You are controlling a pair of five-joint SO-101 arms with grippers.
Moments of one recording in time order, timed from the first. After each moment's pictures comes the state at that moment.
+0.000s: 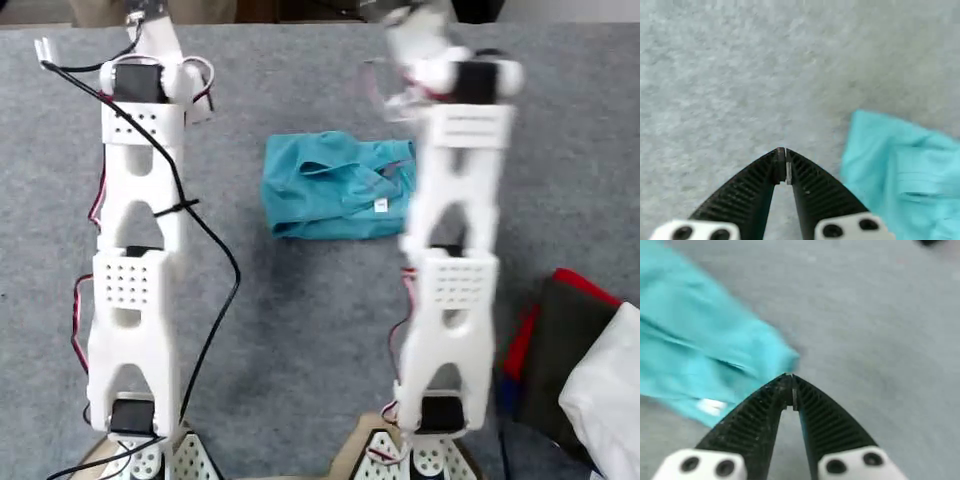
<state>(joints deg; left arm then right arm) -1.4 49.8 -81.0 99.8 6.0 -6.4 49.5 -82.9 101.3 32.1</state>
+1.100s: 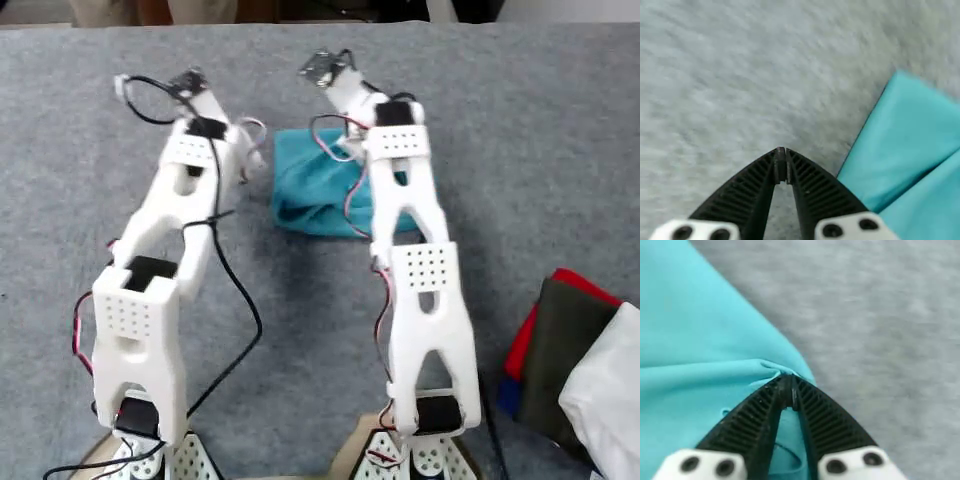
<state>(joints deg) 8.6 32.7 -16.4 58.7 29.5 -7.8 71.1 -70.8 66.1 37.2</state>
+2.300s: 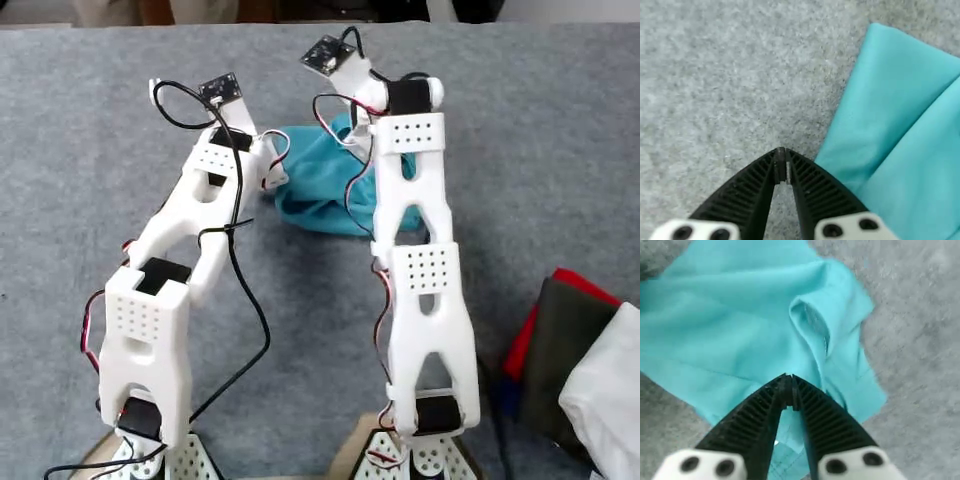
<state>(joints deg) 12.0 33.0 -14.8 55.3 26.5 -8.9 66.7 -88.1 101.5 35.4</state>
